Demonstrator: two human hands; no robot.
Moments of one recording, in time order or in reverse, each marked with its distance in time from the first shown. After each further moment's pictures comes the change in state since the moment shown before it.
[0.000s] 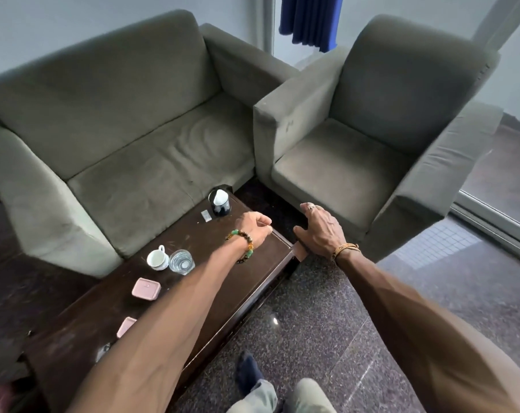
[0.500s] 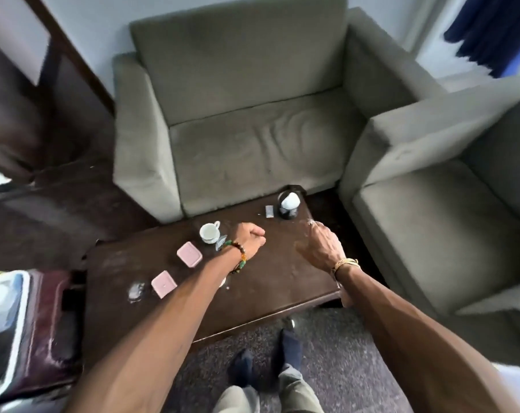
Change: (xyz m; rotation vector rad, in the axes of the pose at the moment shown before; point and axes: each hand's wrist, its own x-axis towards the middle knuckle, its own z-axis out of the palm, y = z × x) left_hand 0.038 -0.094 -0.074 -0.265 0.355 -0.365; right_hand 0.123 -0.092 0.083 -0.093 -0.349 -0.385
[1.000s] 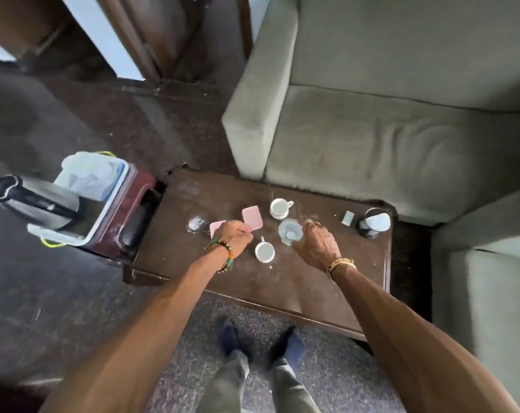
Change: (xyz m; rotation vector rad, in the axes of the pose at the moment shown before) left_hand -0.014 -0.149 -0.089 -0.266 0.354 -0.414; right_hand 0.072 -0.122 0.089 -0.102 -0.305 -0.370
